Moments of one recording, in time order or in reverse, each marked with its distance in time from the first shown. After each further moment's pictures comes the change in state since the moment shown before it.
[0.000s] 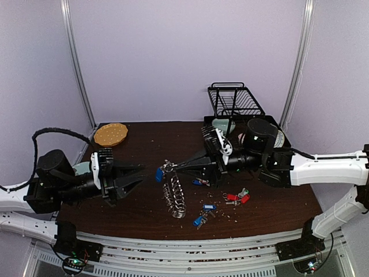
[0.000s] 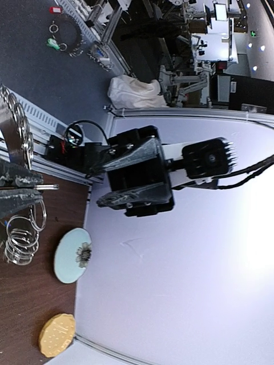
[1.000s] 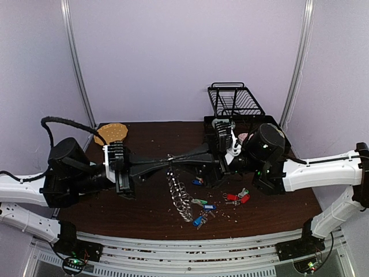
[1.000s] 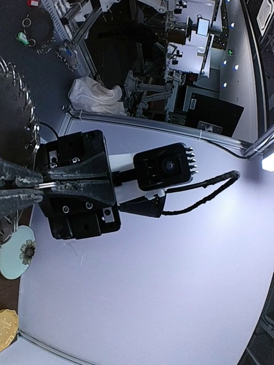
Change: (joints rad) left arm 0.000 0.245 0.109 0.297 0.200 0.101; right arm 0.067 0.060 -0.018 0.401 0.028 0.105
